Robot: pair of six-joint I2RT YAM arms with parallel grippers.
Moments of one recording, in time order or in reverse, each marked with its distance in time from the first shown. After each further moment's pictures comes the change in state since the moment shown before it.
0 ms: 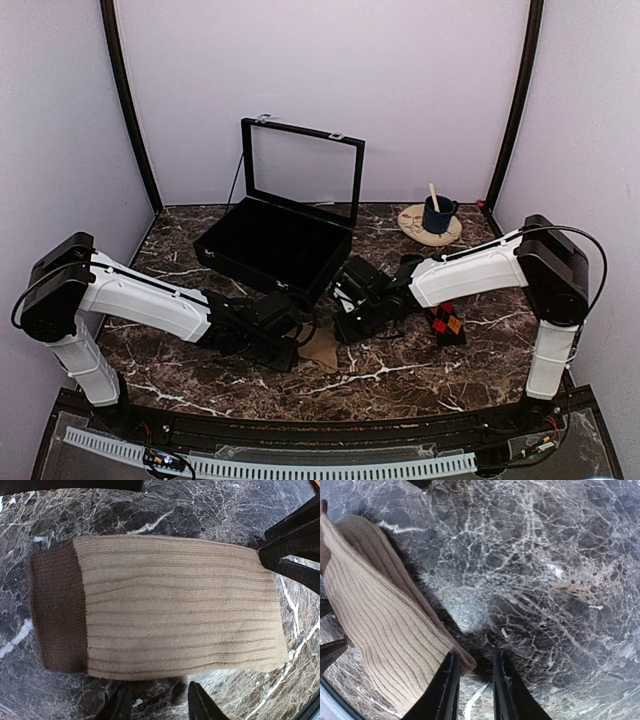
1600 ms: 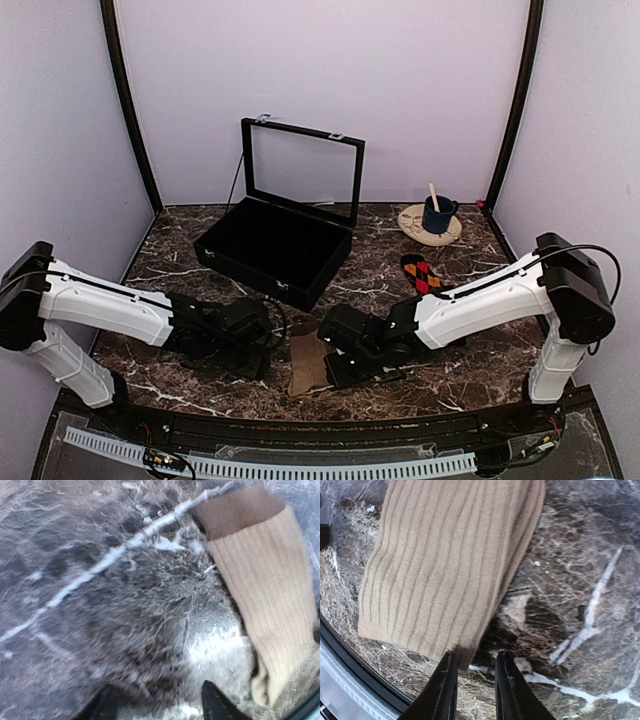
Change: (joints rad) left arm -0.004 -0.196 -0.136 -0.144 -0.050 -0.008; right arm 0.270 -0.096 -0.108 -0.005 0.058 0.278
